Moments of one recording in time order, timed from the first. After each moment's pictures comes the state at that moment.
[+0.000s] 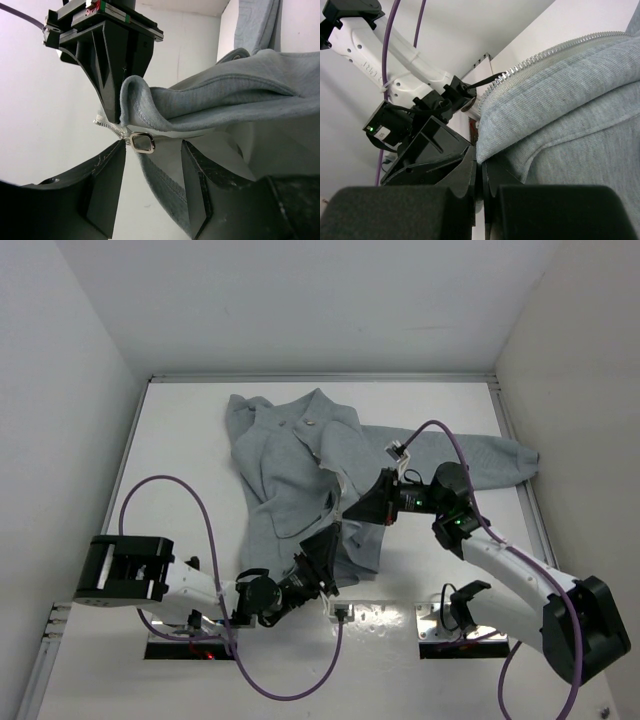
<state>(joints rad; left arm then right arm) -1.57 1.38 0.26 1.30 -0.67 1.54 0.45 1.04 0.43 0.60 -0.98 0.75</state>
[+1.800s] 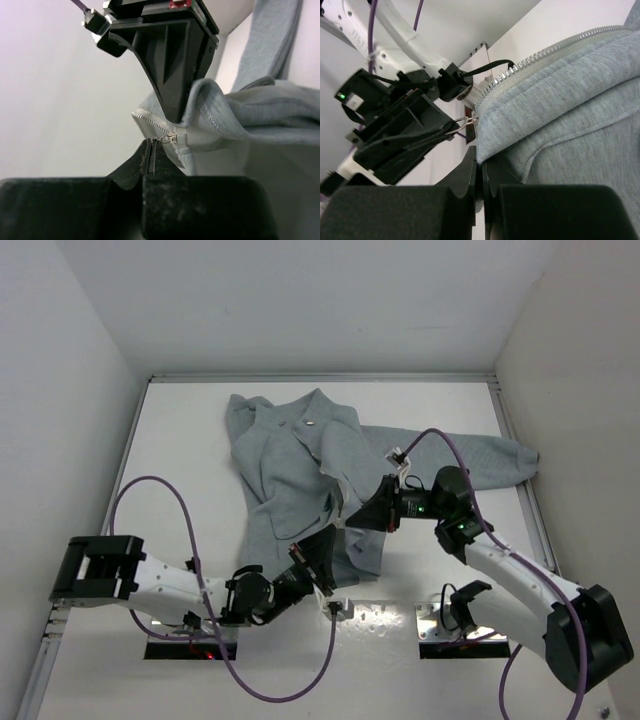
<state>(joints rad) -1.58 1.24 0.29 1.24 -0.68 1.42 0.45 0.99 0.40 0.53 -1.00 0.68</state>
